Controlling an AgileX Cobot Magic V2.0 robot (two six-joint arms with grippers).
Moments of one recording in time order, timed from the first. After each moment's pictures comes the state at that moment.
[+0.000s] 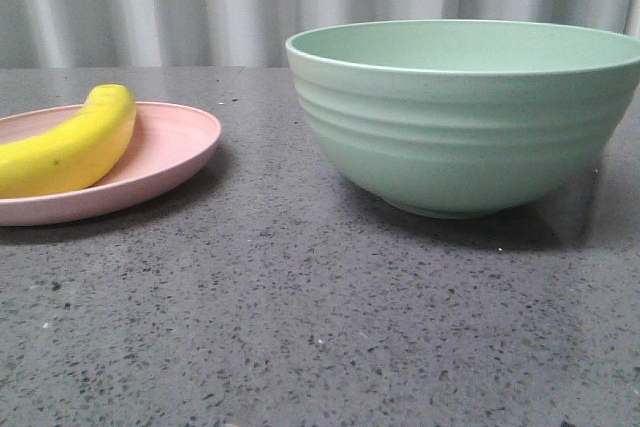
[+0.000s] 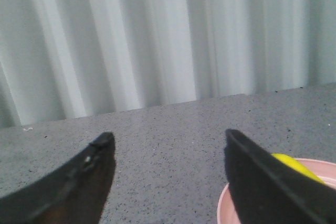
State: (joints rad) left arm -0.09 0.46 -0.33 -0.06 -0.09 0.12; right arm -0.17 0.48 -0.43 0.14 0.50 -0.07
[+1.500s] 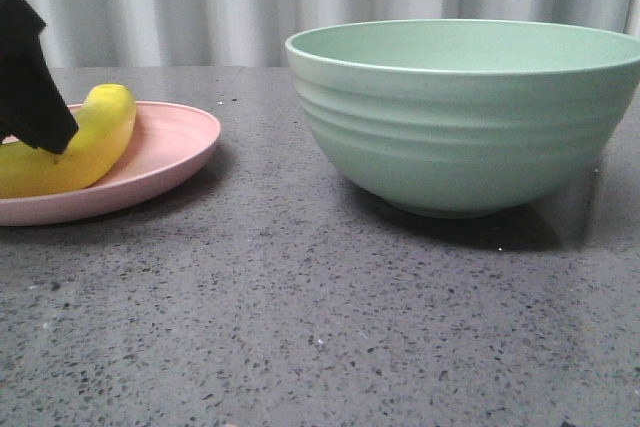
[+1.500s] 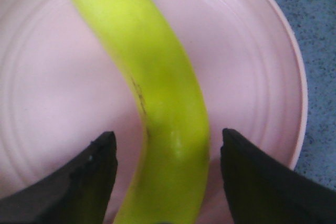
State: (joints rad) left arm -0.39 1.30 -0.89 -0.23 0.66 0.17; right arm -0.17 0.48 -0.43 0.14 0.43 -0.07
